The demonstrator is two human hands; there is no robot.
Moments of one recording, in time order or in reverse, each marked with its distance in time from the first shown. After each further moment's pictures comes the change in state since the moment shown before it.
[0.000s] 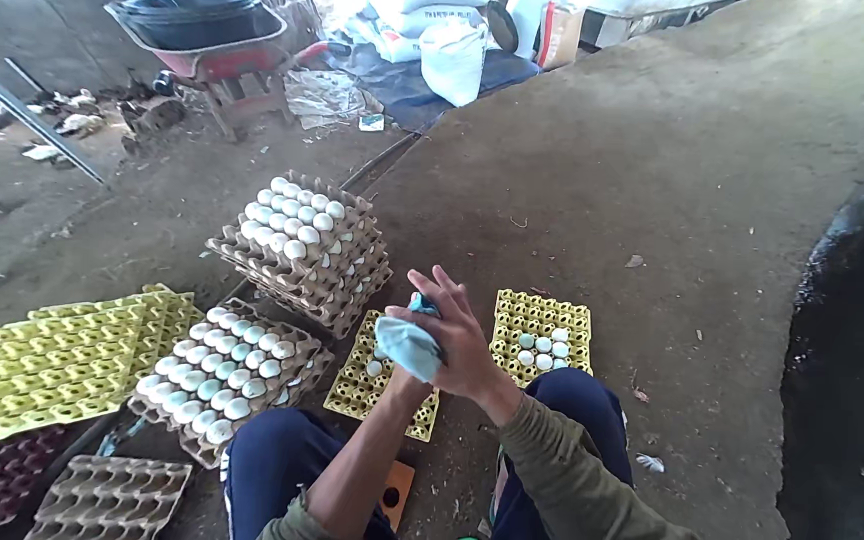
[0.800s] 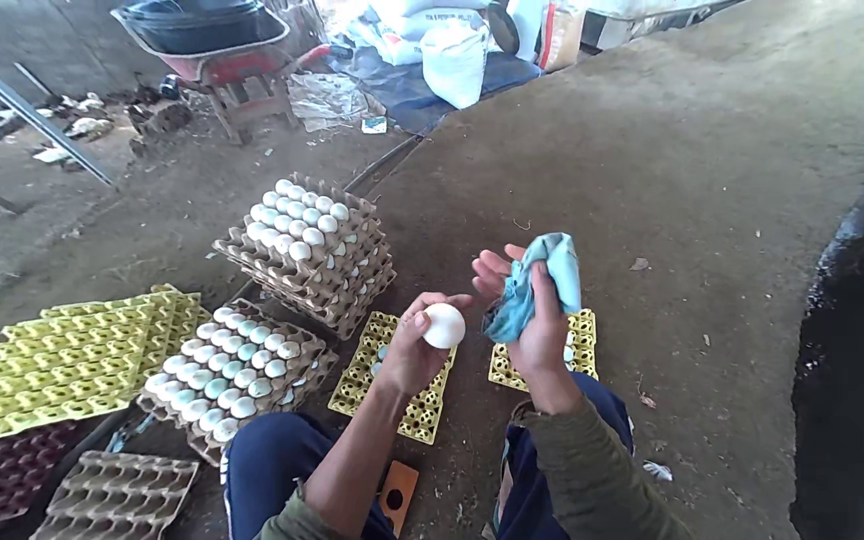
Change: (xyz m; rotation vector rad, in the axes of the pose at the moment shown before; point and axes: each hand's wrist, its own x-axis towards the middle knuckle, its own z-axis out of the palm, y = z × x) left_hand 0.028 0.020 -0.003 -0.634 -0.550 0.005; right_hand 0.014 0.005 -0.056 0.922 0.454 0.443
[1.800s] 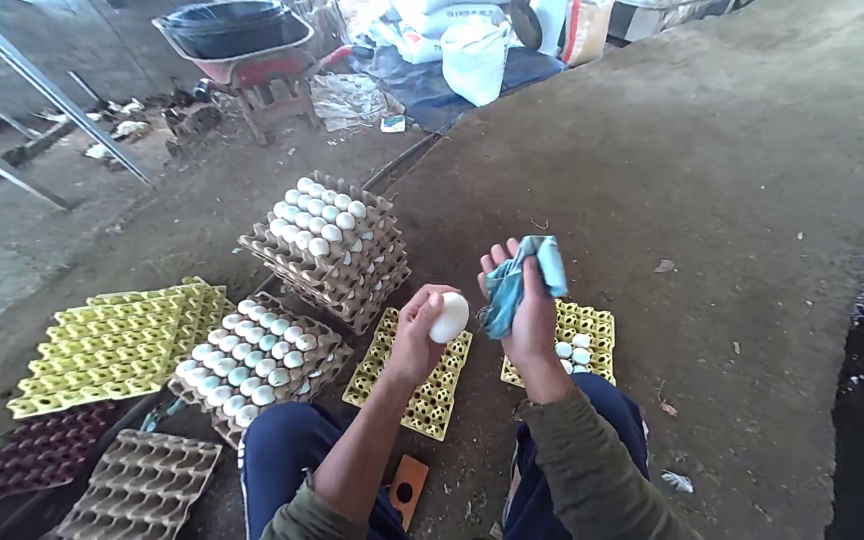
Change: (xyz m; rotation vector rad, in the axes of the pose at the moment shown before) left_hand -0.002 0.007 0.002 0.456 0.281 0.042; right_hand 0.008 0.018 0.014 0.034 0.180 0.174
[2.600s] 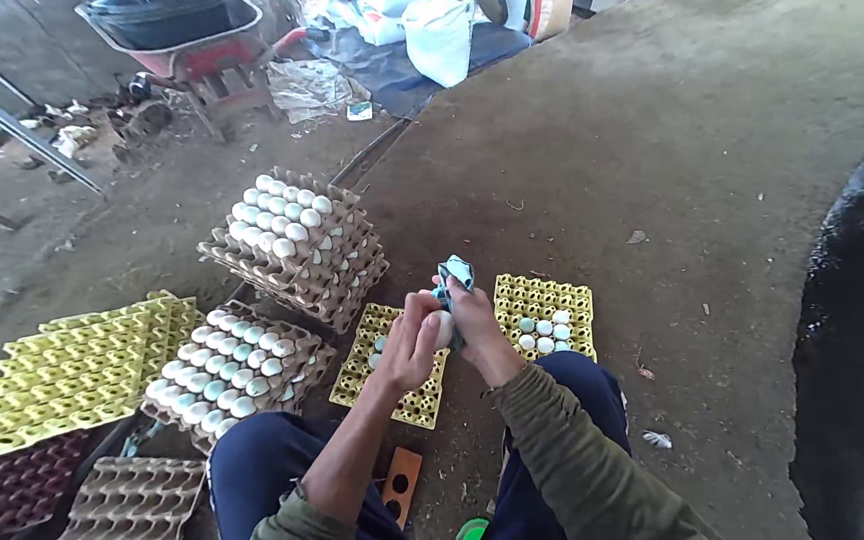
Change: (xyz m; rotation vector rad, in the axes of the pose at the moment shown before) left_hand -0.005 -0.026 -0.007 0.936 -0.205 0.321; right_hand 0.001 0.022 -0.001 -0.258 0.069 0.483
